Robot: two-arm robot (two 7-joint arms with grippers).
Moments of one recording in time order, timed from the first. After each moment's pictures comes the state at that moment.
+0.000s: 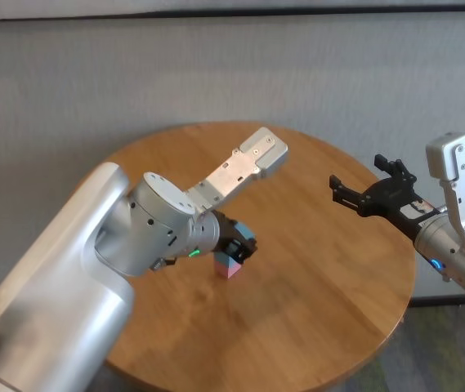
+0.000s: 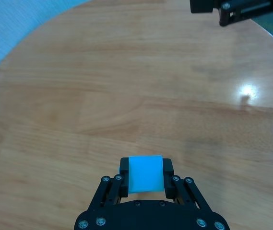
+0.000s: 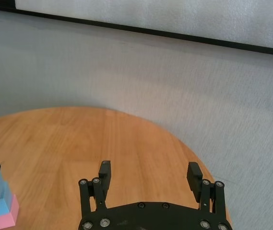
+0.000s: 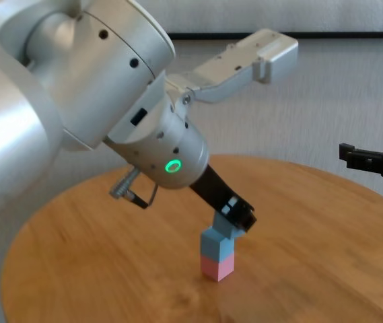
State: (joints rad) left arm -0.50 0.07 0.54 -1.45 0.33 0.87 -0.58; right arm 0.27 0.38 -0.23 -1.33 0.25 -0.01 0.33
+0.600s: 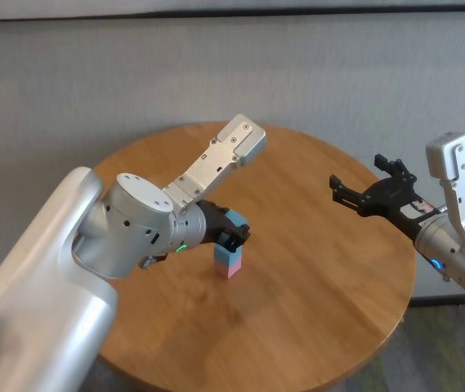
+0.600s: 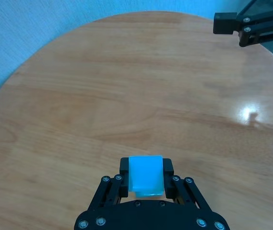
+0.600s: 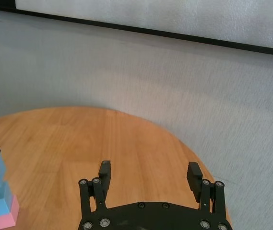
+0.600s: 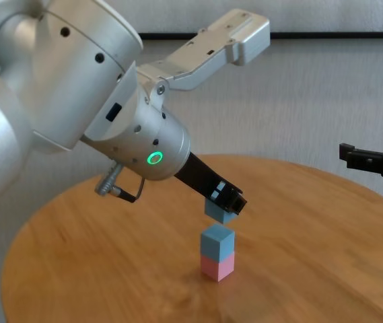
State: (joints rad) left arm -0.47 0.06 0.47 -1.47 0.31 0.82 -0.55; right arm 0.27 0.38 -0.23 -1.33 0.25 -0.01 0.33
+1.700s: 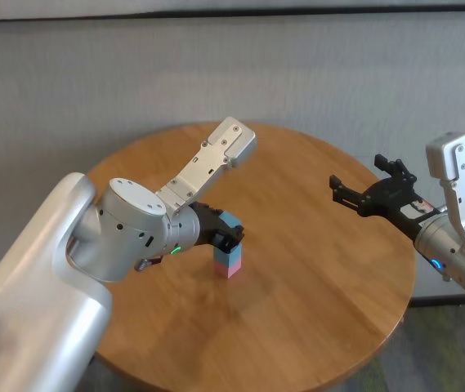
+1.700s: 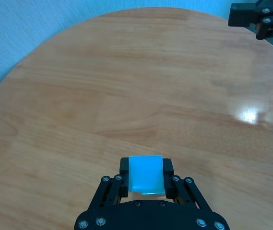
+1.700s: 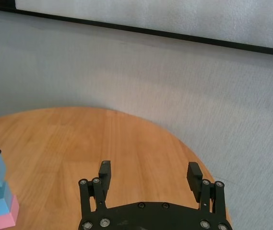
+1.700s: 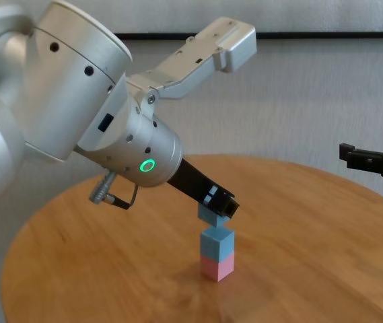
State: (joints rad) left arm -0.46 0.06 0.44 -1.44 0.27 0.79 -0.52; right arm 0.27 0.38 -0.23 -1.33 0.25 -0.01 0.33
